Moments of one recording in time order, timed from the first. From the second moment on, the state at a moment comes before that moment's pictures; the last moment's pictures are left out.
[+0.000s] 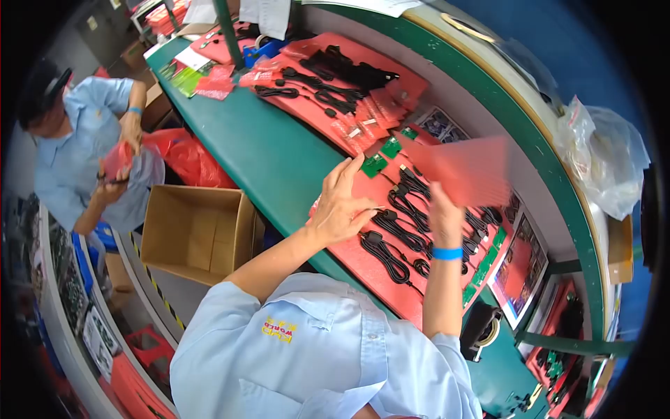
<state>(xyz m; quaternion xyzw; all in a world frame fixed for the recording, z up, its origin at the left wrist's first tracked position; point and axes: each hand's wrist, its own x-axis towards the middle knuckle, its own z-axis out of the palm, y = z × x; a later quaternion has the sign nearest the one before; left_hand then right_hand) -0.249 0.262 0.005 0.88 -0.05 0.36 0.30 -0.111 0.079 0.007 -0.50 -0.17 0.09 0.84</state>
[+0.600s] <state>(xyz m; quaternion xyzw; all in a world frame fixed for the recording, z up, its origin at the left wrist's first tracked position) -0.208 0.311 0.035 0.75 0.06 -0.05 0.66 -0.078 0.104 -0.015 -0.50 -0.30 0.57 0.58</state>
